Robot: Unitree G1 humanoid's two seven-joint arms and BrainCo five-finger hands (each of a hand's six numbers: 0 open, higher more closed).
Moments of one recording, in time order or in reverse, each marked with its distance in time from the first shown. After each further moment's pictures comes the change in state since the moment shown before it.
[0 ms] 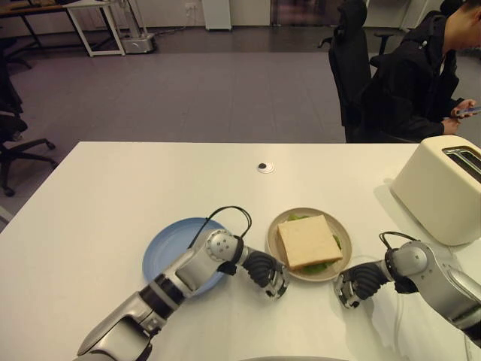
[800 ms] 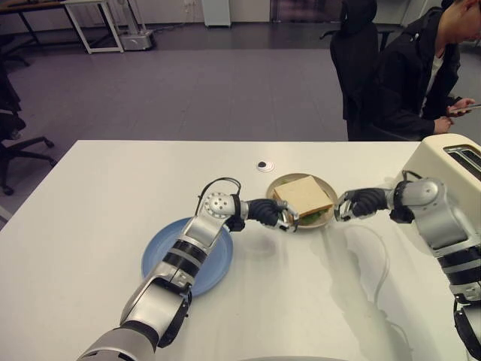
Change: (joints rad) left arm -0.129 -0.199 0.341 0.147 -0.282 0.135 0.099; right arm -0.318 0.179 -0.291 0.254 0.065 0.013 -0.161
